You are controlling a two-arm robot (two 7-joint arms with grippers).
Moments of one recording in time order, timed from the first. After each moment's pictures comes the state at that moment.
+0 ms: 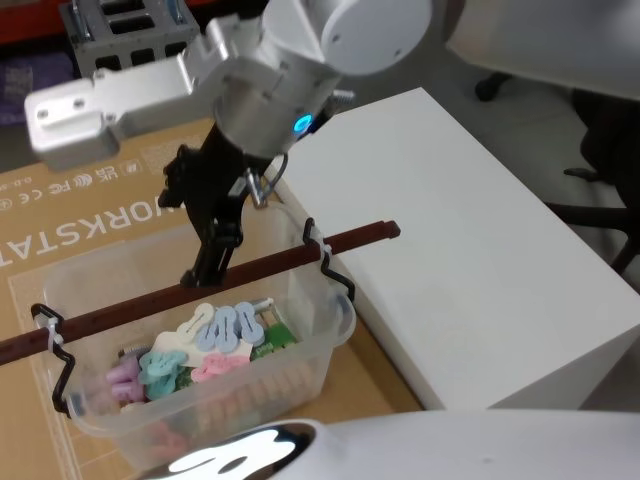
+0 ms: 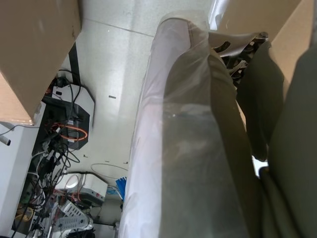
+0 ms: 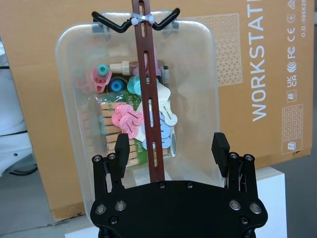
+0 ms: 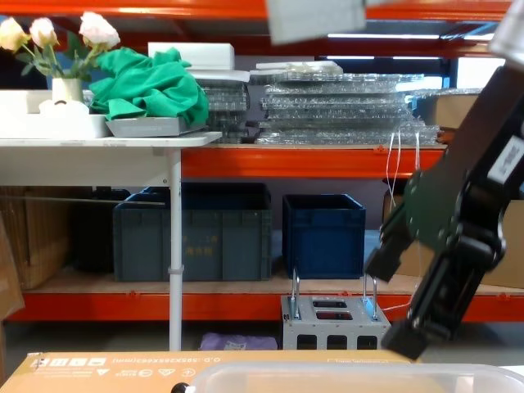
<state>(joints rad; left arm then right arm) -1.47 0.97 1.56 -0.90 0.05 0.15 -1.47 1.26 0.76 -1.29 -1.83 -0.36 -0.47 1.16</state>
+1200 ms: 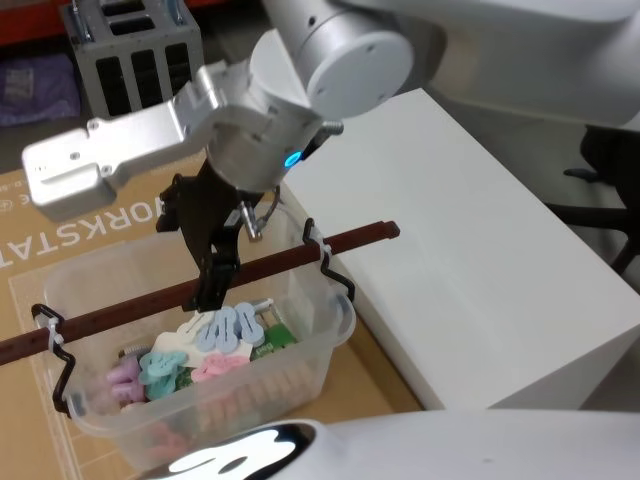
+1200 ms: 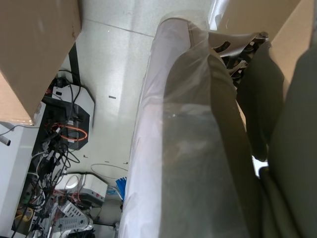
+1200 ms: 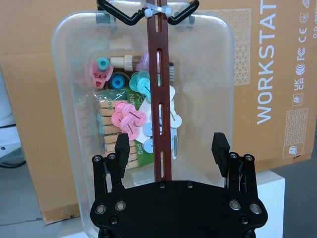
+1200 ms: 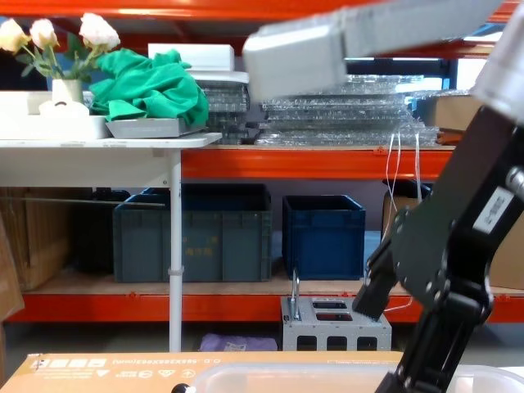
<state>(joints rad) -1.47 0.97 1.56 -0.90 0.05 0.15 -1.47 1.22 0.73 -1.30 -1.84 -0.45 -0.47 1.16</state>
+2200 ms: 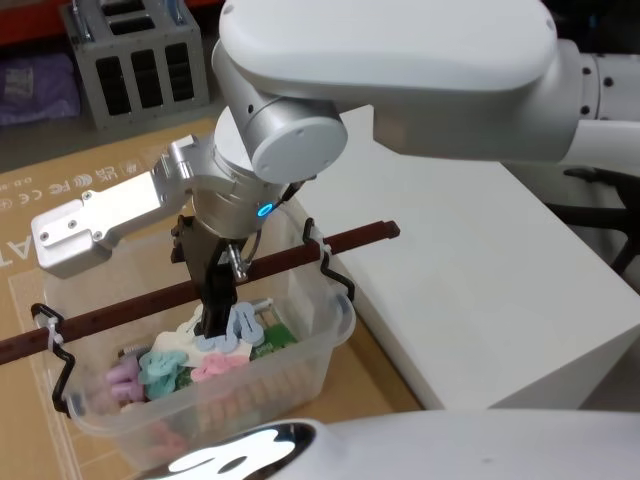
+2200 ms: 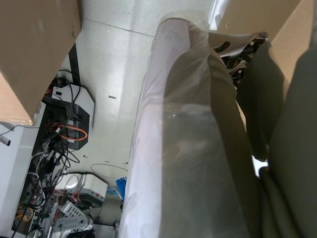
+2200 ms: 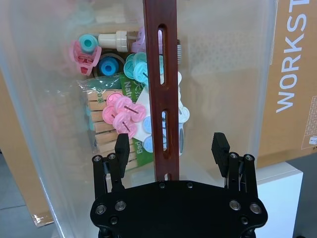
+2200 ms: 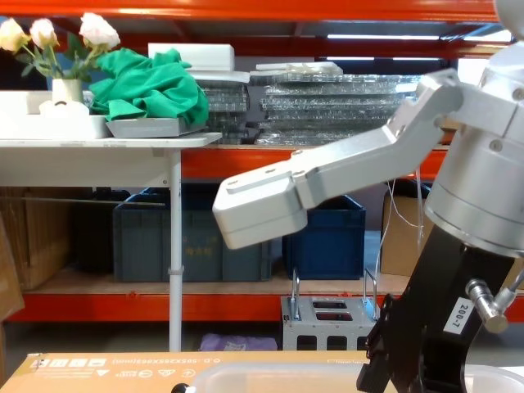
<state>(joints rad) -1.47 0.97 1.56 -0.90 0.05 0.15 -1.47 1.21 0.63 -1.42 -1.73 -0.55 -0.42 1.17</state>
